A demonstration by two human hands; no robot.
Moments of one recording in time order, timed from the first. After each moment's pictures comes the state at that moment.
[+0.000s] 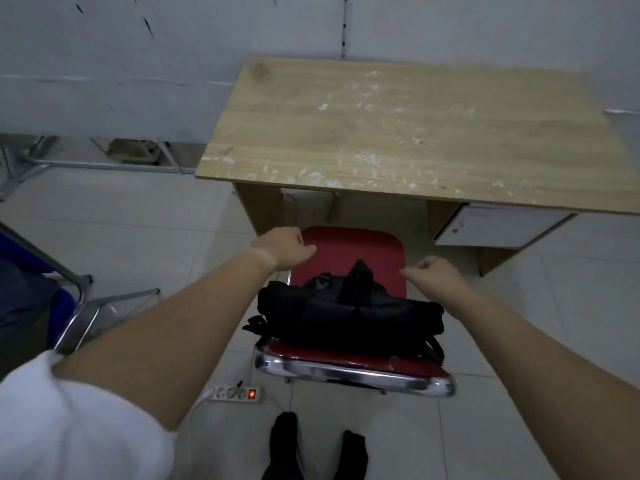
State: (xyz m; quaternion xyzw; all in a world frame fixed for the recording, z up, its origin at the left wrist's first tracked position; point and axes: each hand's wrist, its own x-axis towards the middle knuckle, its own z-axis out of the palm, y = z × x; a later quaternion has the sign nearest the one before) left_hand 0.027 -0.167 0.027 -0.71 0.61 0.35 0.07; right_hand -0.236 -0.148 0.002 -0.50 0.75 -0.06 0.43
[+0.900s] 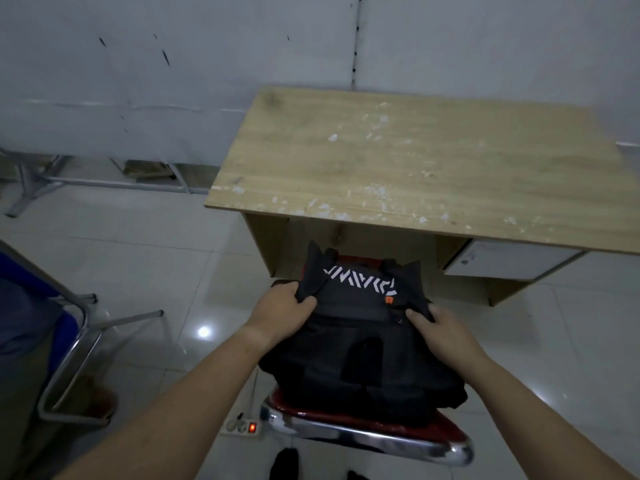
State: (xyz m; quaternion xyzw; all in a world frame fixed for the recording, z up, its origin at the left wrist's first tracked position) left_hand 0.040 -0.142 0.006 -0.73 0.55 0.38 -0.11; right_hand -0.236 -0.148 -0.006 -0.55 0.70 -0.11 0.44
